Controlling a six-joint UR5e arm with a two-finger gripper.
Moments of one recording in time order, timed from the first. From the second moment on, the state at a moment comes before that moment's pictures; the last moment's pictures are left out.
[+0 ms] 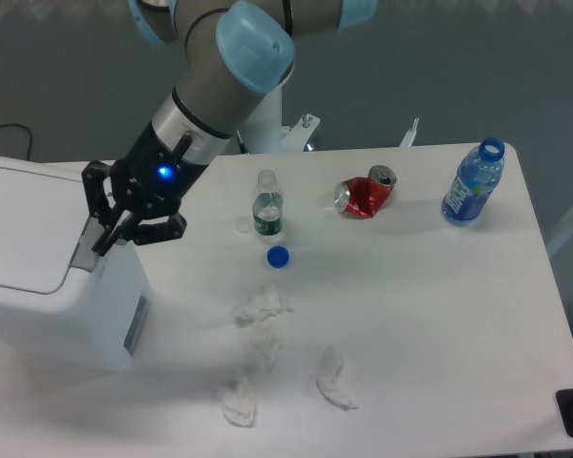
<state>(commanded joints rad) 2.32 -1.72 -1.58 -1.19 0.79 0.48</state>
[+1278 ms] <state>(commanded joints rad) 2.36 -1.71 -1.54 -1.18 0.79 0.48</state>
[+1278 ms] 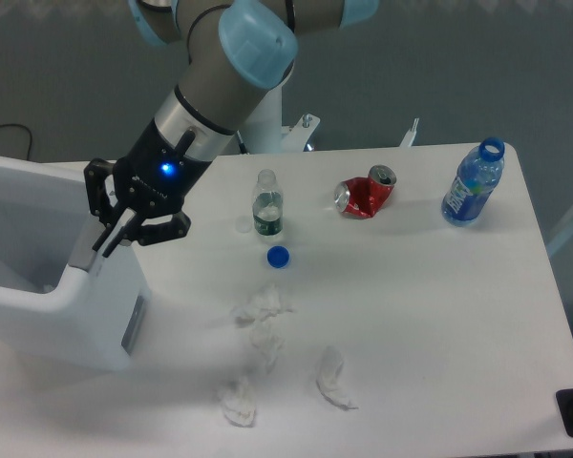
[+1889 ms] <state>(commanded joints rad) 2.56 -1.71 -1.53 -1.15 0.85 0.58</state>
